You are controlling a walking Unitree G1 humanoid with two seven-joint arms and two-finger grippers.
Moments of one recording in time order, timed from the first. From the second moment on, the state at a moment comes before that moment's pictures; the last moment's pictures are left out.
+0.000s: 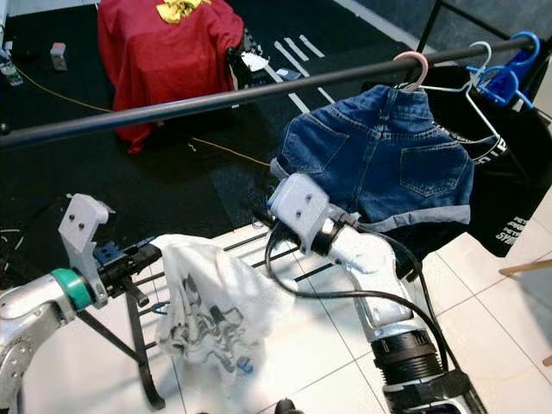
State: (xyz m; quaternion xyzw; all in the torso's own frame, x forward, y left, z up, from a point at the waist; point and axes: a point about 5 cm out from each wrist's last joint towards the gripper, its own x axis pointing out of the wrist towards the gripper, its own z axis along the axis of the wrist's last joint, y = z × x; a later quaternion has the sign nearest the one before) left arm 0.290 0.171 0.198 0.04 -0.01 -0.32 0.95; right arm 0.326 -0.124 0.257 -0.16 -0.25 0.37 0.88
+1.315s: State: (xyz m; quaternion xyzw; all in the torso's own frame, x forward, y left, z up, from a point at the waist) left arm 0.283 0.140 0.269 -0.01 -0.15 -0.32 0.94; right arm 0.307 -0.100 0.143 -0.24 -0.13 0.27 0.92
